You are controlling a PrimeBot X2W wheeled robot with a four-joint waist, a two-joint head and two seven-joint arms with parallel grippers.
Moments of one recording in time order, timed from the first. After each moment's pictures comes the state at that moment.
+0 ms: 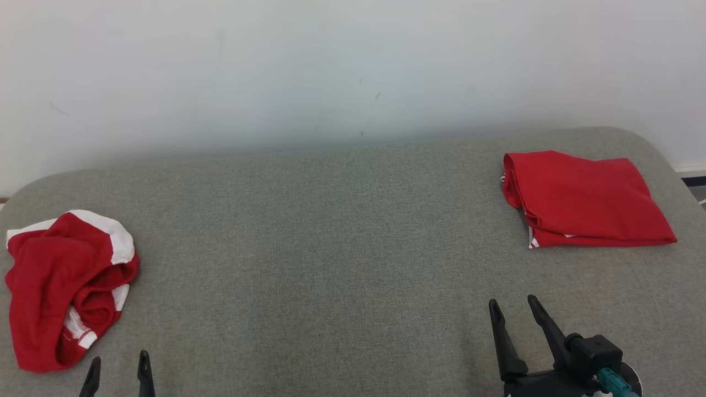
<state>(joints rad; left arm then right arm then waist) 0.06 0.07 0.15 0.02 -0.05 0.02 -0.26 -0.10 -0.12 0.26 0.25 0.18 0.13 -0.26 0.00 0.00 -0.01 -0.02</state>
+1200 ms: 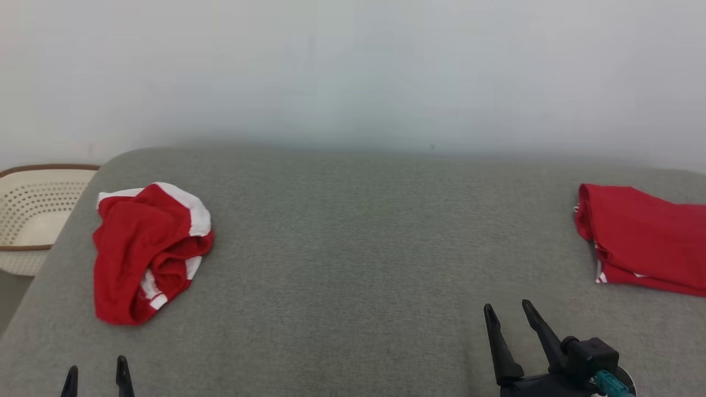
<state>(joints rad) 0.07 0.07 0.18 0.03 -0.09 0.05 -0.26 -0.09 -0.13 0.30 0.26 0.23 0.13 -0.26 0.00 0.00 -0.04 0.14</state>
